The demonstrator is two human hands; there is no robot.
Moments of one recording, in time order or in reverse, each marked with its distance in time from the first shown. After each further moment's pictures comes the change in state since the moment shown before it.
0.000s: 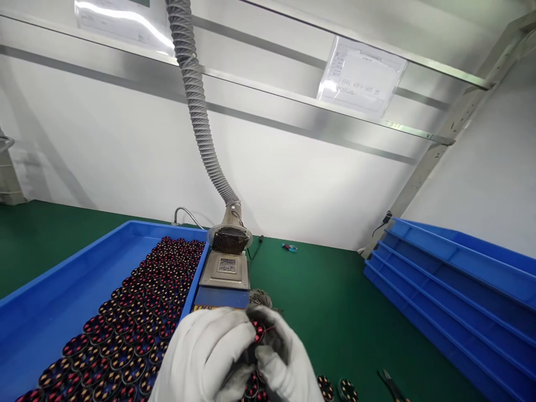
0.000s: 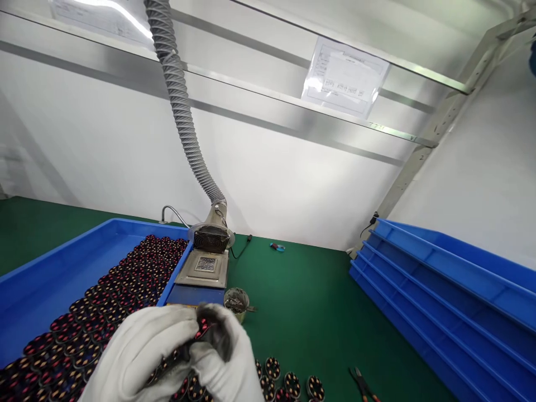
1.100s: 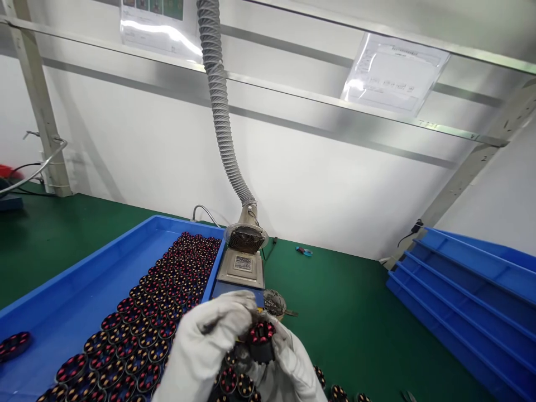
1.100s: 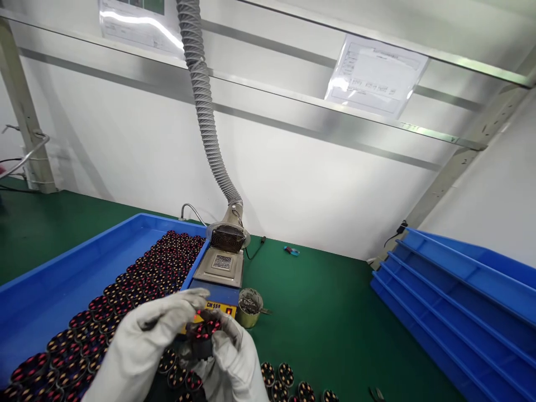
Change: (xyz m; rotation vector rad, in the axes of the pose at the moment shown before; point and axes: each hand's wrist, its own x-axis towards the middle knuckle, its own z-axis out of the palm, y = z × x) left_hand 0.019 -0.003 -0.005 -1.021 0.240 -0.966; right_hand 0.007 0.021 0.003 0.115 -0.135 0.254
